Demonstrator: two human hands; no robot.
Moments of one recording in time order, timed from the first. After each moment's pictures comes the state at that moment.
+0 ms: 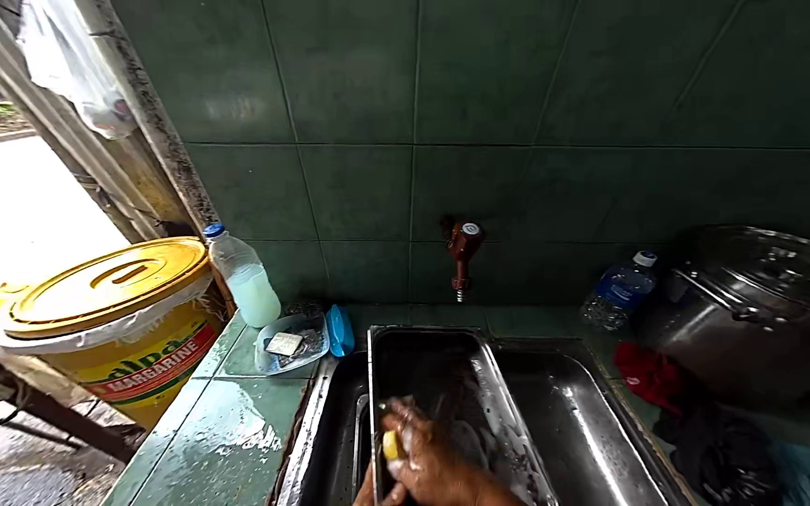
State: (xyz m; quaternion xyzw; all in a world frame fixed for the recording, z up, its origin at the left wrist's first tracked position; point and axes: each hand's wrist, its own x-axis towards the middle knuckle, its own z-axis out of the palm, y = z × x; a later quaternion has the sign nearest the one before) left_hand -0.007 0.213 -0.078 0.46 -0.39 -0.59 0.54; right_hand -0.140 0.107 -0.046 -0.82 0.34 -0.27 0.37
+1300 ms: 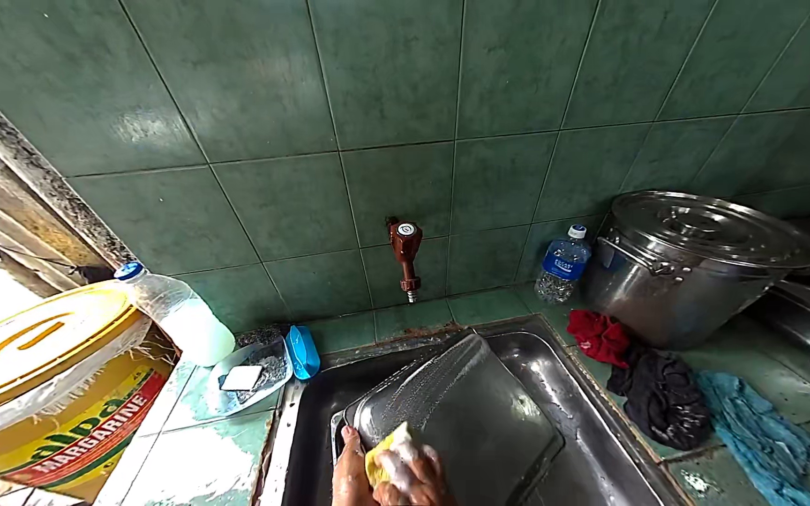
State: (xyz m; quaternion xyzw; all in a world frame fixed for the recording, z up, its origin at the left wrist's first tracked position) left_hand -0.038 0.129 -0.078 0.61 -0.11 -0.52 0.59; right_hand -0.142 0.174 -0.098 -0.79 0.44 -0.40 0.11
